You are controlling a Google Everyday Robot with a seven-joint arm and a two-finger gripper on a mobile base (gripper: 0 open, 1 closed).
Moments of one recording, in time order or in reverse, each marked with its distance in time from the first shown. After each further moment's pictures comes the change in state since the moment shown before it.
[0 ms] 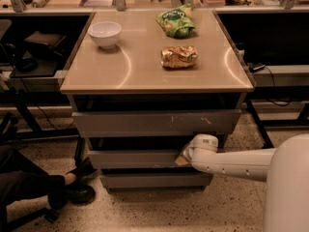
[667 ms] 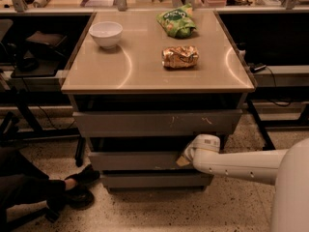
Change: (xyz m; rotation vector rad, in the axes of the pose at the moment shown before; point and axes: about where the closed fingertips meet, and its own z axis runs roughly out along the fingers) arm 0.002 -0.007 -0.015 0.025 0.003 0.005
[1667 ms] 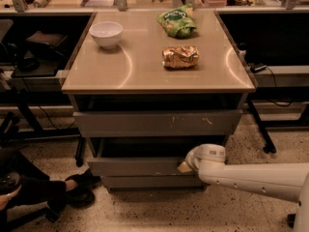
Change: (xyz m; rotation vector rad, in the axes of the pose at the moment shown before) arm 0.018 0.017 -0.018 -0.002 -0.044 -0.006
